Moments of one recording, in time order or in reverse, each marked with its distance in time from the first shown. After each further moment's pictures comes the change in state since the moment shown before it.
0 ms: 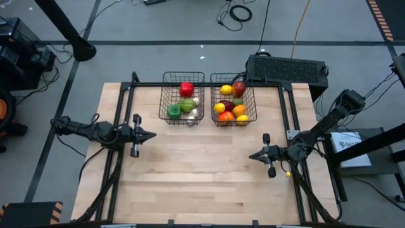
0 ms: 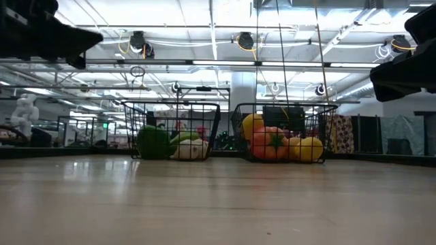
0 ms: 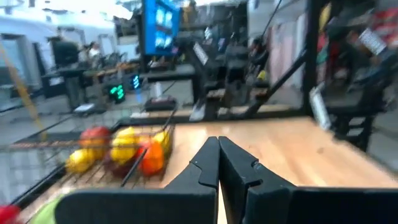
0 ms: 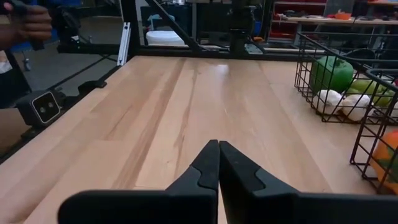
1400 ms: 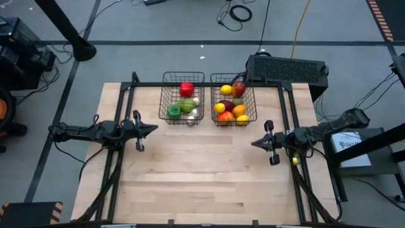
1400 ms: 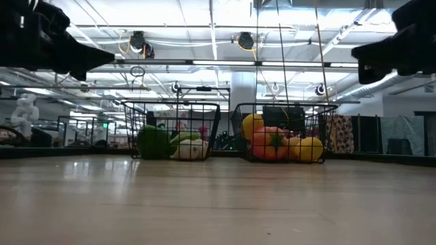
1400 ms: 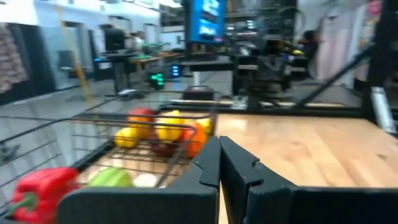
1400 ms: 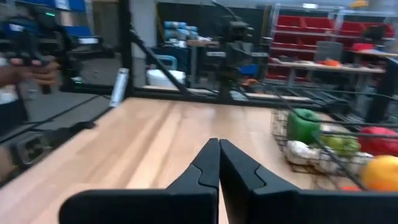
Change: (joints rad) left arm 0.156 0.006 -0.043 0.022 -0.013 -0.048; right arm -0.363 -0.501 0.000 -0.281 -0.367 -0.194
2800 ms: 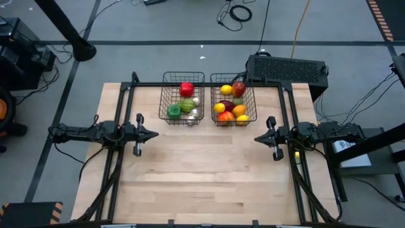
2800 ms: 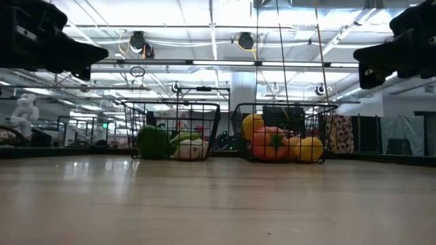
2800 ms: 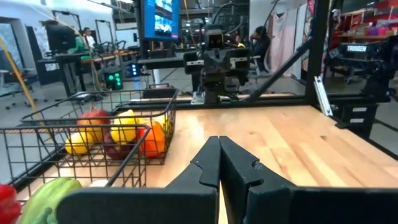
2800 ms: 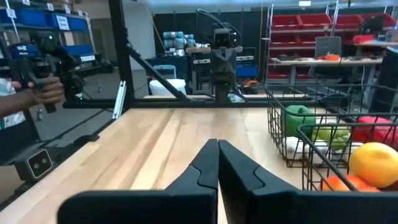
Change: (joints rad) left arm 0.023 -0.005 -0.001 -0.042 0.204 -0.002; right arm -0.223 -0.278 0.001 -0.254 -0.229 0.081
